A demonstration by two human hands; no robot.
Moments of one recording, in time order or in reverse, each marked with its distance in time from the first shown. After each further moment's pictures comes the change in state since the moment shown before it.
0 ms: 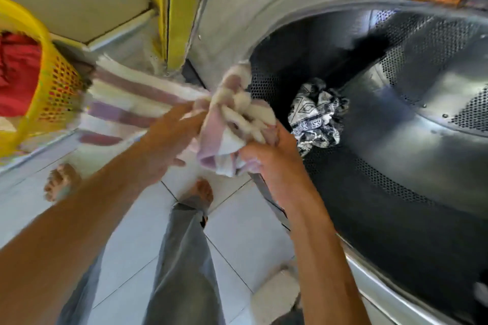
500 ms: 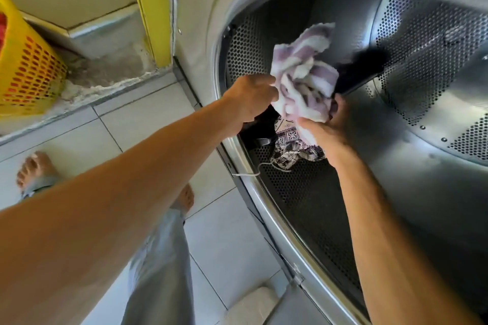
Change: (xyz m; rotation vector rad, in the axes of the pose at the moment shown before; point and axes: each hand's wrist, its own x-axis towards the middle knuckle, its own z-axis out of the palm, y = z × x) left_hand 0.052 0.082 0.158 0.148 0.059 0.134; right_hand 0.096 -0.004 -0.191 -0.523 0.510 -0.068
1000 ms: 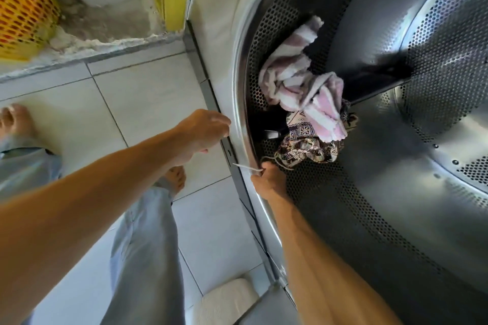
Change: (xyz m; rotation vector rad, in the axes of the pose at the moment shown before) left_hand 0.003 -0.126 -0.042 0.029 0.100 -0.247; right_hand -0.046 0.147 0.113 -0.759 -0.439 0.180
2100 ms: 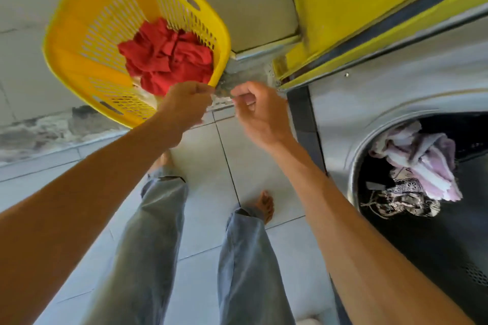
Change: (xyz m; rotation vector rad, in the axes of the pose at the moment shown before) left_hand -0.058 -0.037 -0.319 -0.249 0.433 0.097; right_hand -0.141 -0.401 0.009 0.360 0.159 -0.907
